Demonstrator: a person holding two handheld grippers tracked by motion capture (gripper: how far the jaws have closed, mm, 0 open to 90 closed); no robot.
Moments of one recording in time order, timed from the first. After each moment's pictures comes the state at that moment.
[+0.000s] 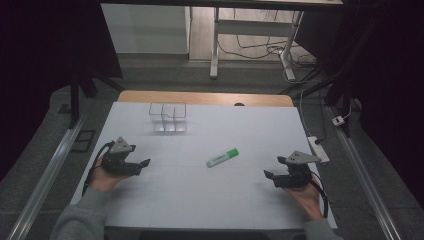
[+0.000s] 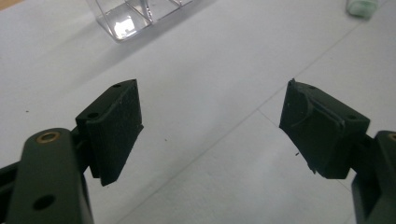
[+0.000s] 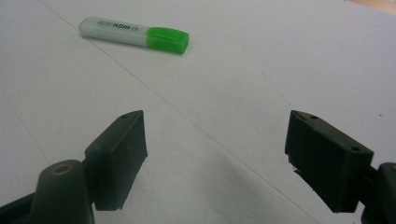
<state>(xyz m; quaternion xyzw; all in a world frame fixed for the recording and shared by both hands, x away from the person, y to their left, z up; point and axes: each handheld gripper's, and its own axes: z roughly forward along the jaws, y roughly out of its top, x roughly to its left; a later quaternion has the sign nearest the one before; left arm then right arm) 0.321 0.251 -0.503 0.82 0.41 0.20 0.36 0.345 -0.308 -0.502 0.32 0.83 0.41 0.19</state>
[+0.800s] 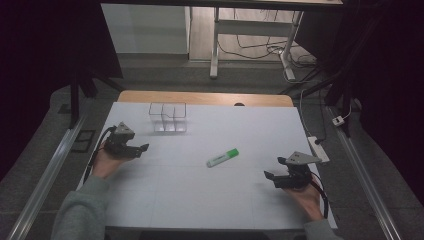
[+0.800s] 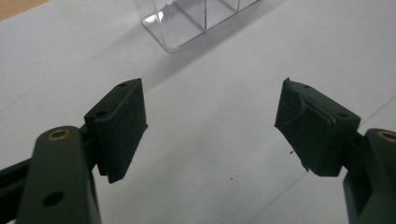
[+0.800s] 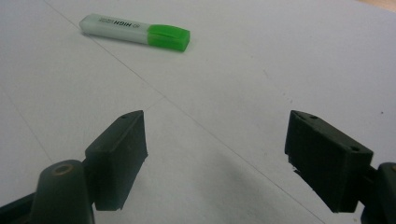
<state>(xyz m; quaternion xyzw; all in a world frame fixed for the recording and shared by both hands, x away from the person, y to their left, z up) 0.375 0.263 -0.504 0.81 0.44 0.20 0.33 0.343 -0.309 -0.503 0.32 0.83 0.41 0.19</state>
